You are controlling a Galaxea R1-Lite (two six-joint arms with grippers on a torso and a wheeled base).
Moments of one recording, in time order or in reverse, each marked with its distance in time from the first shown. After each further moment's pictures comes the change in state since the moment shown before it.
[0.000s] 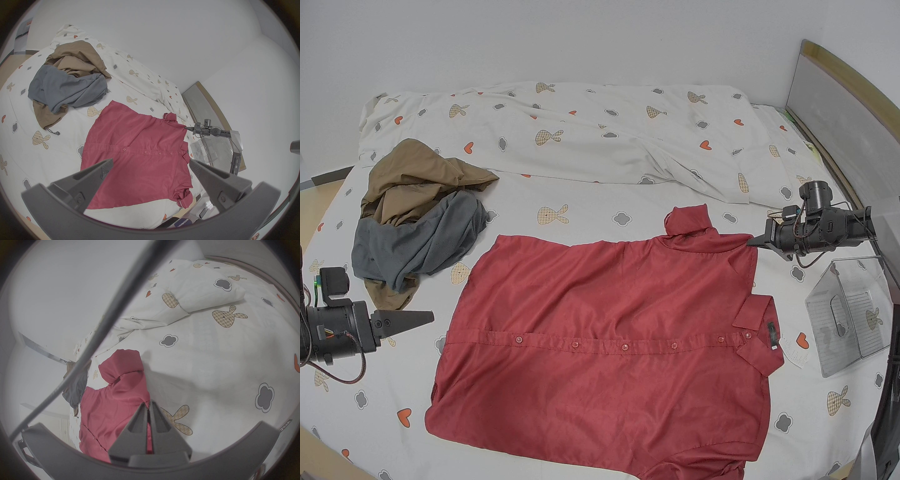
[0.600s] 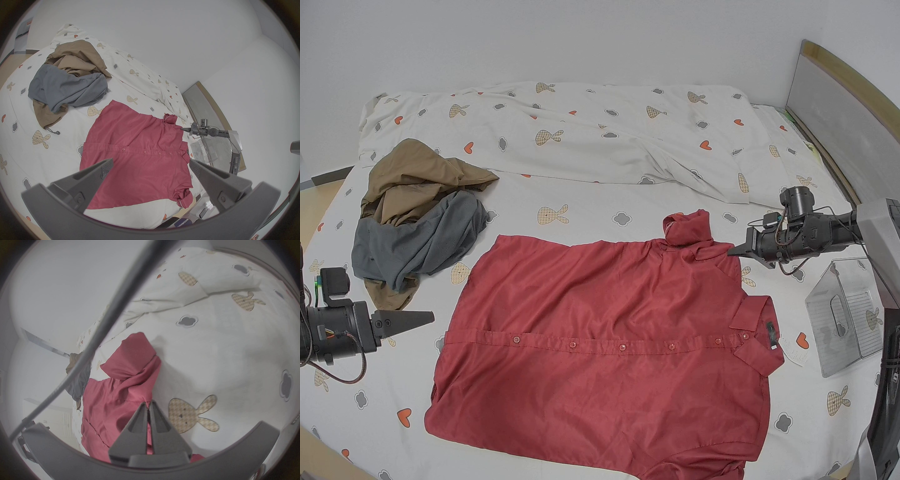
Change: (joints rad) left arm 0.000 0.004 0.000 0.000 0.000 0.000; right arm 0.080 0.034 0.004 -0.001 0.003 0.005
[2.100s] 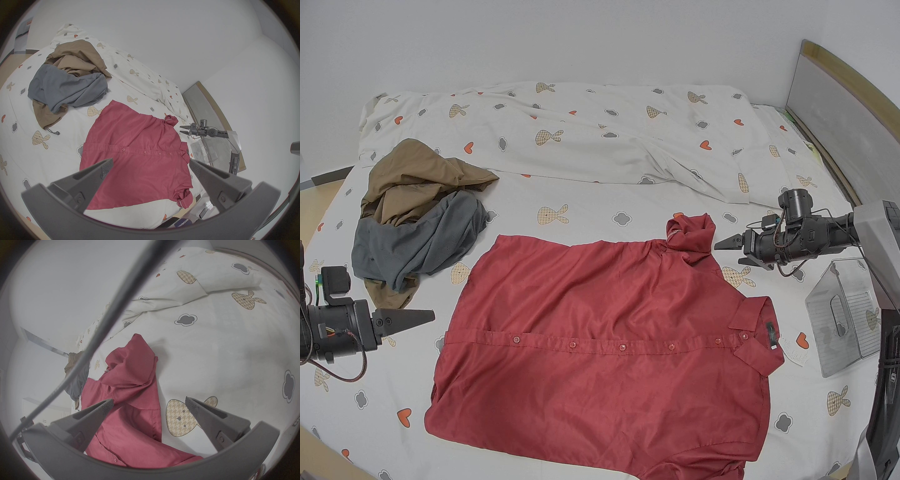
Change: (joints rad) left arm 0.000 0.008 -0.006 0.000 0.000 0.000; right arm 0.004 0.021 -0.010 -0.011 -0.004 -0.006
